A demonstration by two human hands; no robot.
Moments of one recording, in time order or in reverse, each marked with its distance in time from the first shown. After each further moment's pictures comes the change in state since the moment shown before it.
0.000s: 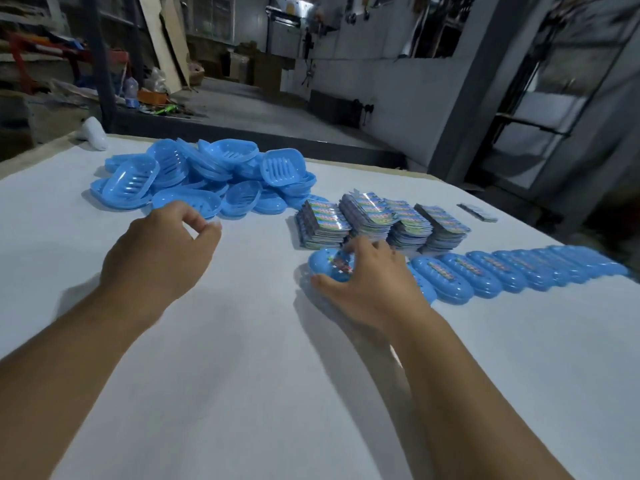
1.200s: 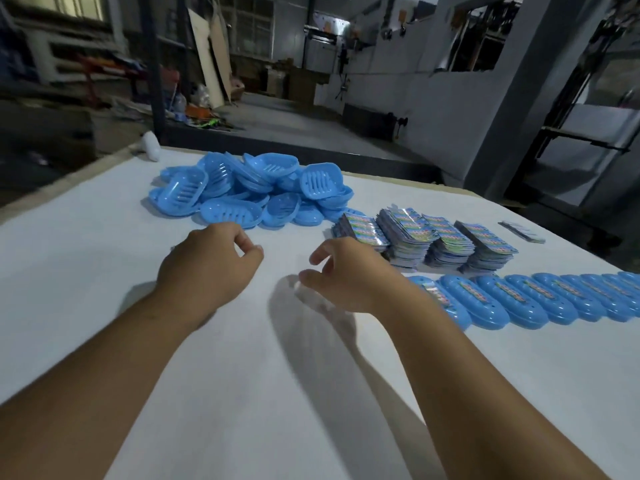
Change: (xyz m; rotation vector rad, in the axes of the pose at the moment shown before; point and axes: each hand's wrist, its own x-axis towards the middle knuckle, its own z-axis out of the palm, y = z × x) left_hand -0.002 0.002 -0.008 0.065 -0.151 -0.046; right_hand 0.035 -0.060 0.009 0.095 -0.204 -0.224
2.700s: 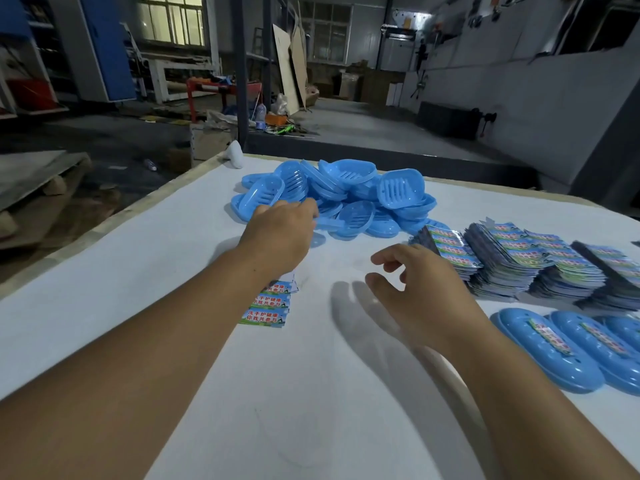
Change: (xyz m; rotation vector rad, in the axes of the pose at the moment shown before) left_hand 0.076 -0.015 0.001 0.409 0.065 0.350; right_hand 0.020 0.008 0.028 0.186 0.235 -0.223
